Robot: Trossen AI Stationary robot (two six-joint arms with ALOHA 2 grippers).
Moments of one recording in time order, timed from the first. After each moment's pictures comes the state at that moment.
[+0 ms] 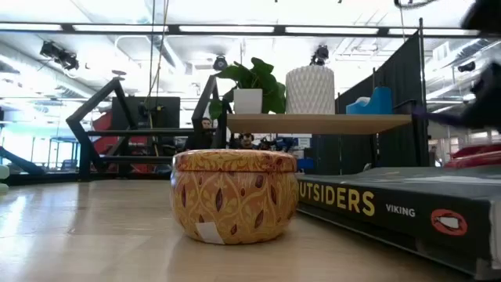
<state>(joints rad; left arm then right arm) -0.62 1.43 1.01 0.12 -0.45 -0.20 0.87 1.42 0.67 -0.20 0.82 1.02</state>
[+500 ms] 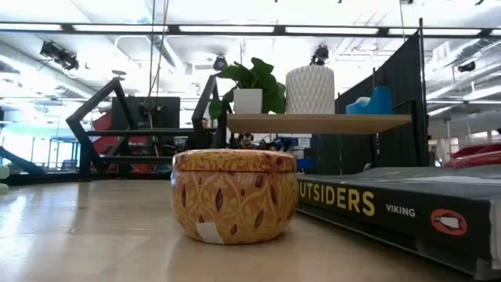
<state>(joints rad) -0.62 1.43 1.01 0.22 -0.46 -0.05 0.69 1.42 0.73 0.82 0.86 -0.11</state>
